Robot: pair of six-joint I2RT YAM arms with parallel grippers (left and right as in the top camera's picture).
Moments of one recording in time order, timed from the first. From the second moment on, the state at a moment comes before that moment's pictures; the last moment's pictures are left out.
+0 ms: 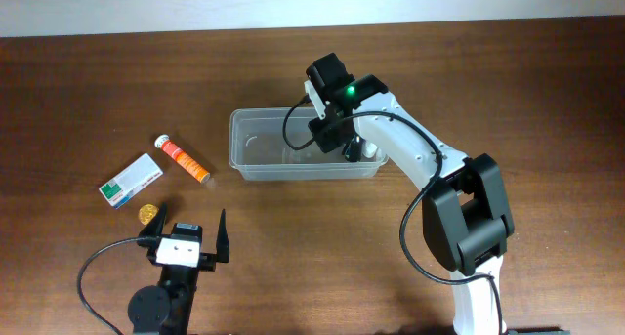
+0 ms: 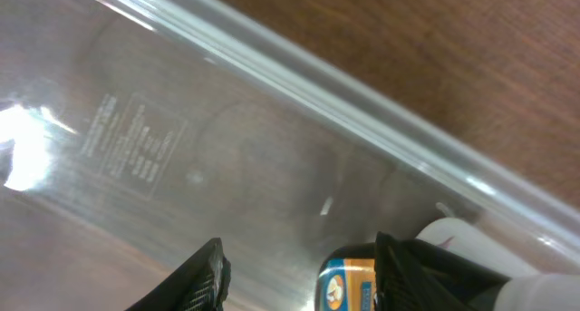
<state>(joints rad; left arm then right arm) -0.01 0.01 0.02 -0.07 0.10 0.16 0.48 2.16 1.78 -0.90 0.01 -0.02</state>
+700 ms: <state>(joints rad) -0.01 0.01 0.02 -0.07 0.10 0.16 0.48 2.16 1.78 -0.90 0.20 -0.14</state>
